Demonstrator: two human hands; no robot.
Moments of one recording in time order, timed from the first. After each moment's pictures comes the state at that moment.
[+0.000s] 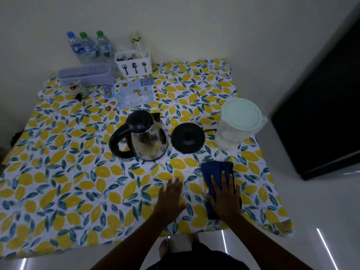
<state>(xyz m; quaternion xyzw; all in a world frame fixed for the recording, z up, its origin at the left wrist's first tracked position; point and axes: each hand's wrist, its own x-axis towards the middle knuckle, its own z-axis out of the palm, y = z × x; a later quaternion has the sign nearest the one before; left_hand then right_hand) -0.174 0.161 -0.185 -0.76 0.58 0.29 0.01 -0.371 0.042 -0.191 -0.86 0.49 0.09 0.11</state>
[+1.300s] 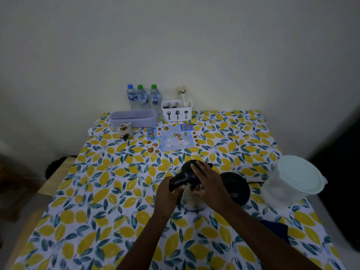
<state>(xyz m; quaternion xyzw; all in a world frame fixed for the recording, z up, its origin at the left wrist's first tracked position) 0.035 0.130 -0.078 -0.79 0.38 0.18 -0.46 -0.092 -0.008 -0.068 -0.95 0.24 -0.10 0.15</state>
